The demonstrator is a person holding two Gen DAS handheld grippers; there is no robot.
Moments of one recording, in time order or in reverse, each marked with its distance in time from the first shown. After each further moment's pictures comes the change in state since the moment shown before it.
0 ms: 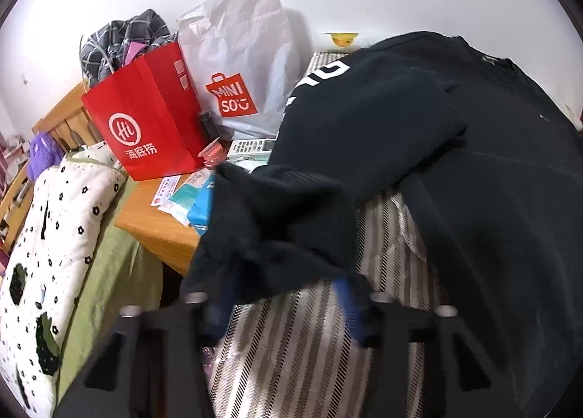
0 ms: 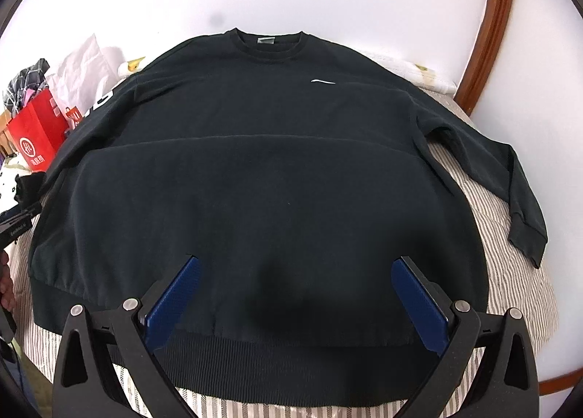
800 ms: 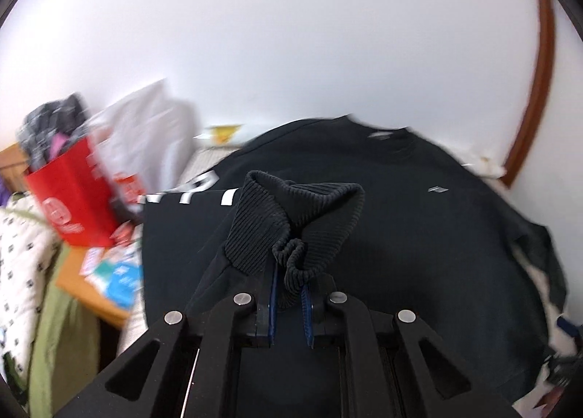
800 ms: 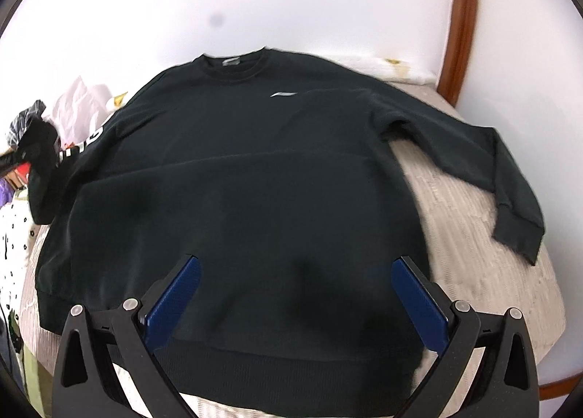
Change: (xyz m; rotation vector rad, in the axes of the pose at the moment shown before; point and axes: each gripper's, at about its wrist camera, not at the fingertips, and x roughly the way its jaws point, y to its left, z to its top) left arm -0.099 -0.125 0.097 0.035 -0.163 -0.306; right arm -0.008 -0.099 -0.004 0.106 -0.060 0.058
